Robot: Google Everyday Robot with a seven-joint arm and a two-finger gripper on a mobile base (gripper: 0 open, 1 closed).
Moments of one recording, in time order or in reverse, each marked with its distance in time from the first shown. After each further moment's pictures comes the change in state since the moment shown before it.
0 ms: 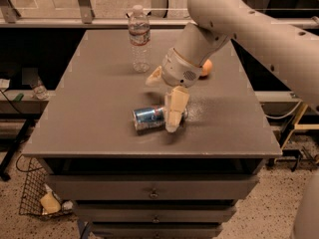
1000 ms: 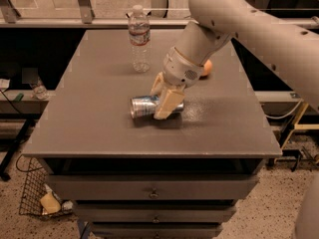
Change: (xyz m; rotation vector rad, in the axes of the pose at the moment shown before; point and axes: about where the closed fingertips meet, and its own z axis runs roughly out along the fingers) arm 0.002 0.002 -0.003 -0.003 0.002 0.002
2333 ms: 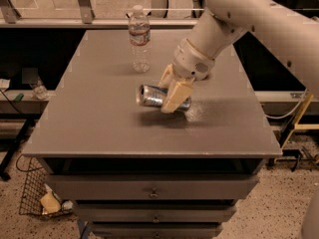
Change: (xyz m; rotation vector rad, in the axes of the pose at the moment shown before) arm 0.009 -0.003 -0.029 0.054 -0.038 0.030
